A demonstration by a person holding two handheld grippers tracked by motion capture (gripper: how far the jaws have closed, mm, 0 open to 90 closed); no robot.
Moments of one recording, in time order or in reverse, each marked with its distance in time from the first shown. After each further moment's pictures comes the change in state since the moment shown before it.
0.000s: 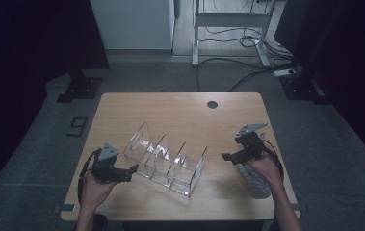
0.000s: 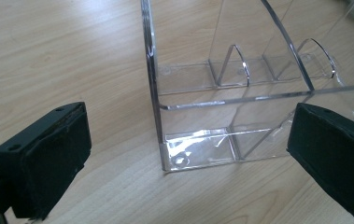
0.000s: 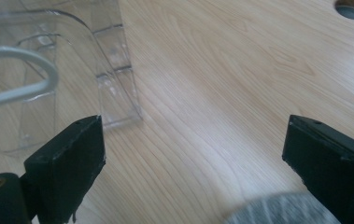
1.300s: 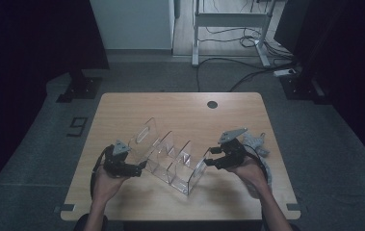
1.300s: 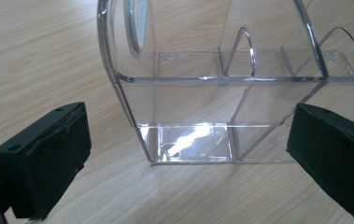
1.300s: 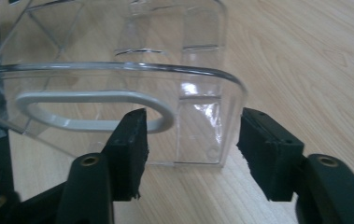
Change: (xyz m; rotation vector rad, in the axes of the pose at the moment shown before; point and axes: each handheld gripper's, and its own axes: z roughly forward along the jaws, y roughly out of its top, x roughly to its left) left arm -0.005 0.010 0.039 0.025 0.014 0.007; right arm 0.046 0.015 0.027 -0.015 0.175 -0.119
